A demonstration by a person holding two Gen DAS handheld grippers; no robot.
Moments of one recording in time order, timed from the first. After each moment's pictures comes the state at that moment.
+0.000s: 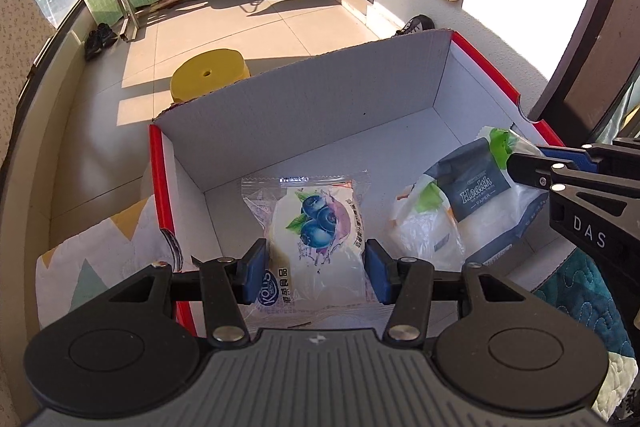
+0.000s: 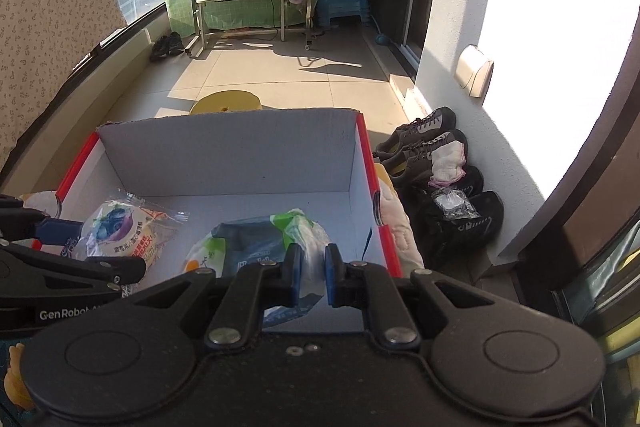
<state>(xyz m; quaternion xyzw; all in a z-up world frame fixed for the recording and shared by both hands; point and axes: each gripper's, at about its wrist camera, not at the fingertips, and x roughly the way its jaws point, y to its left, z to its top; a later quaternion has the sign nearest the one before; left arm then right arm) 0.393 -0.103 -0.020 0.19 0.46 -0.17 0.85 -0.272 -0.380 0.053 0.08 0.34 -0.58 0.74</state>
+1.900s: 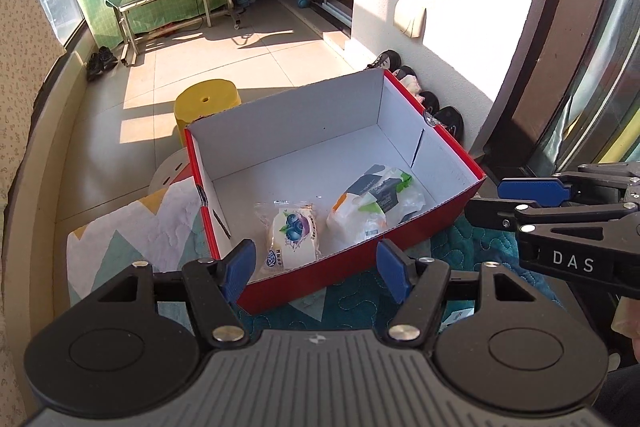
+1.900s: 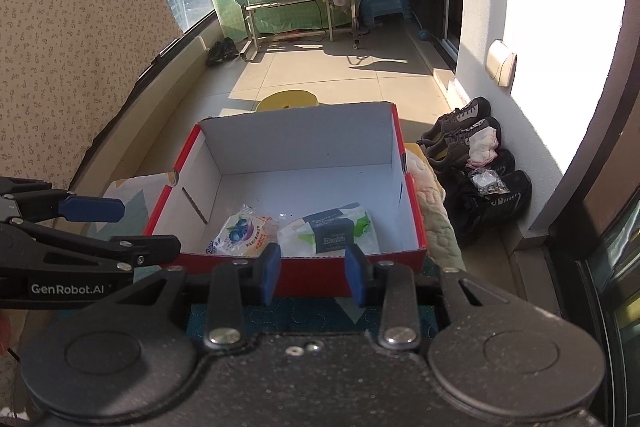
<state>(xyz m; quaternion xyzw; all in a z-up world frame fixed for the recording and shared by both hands) 0.279 -0.077 0.065 0.18 0.41 -0.22 0.87 -0.290 -0.283 0.125 0.12 0.32 -0.52 0.78</state>
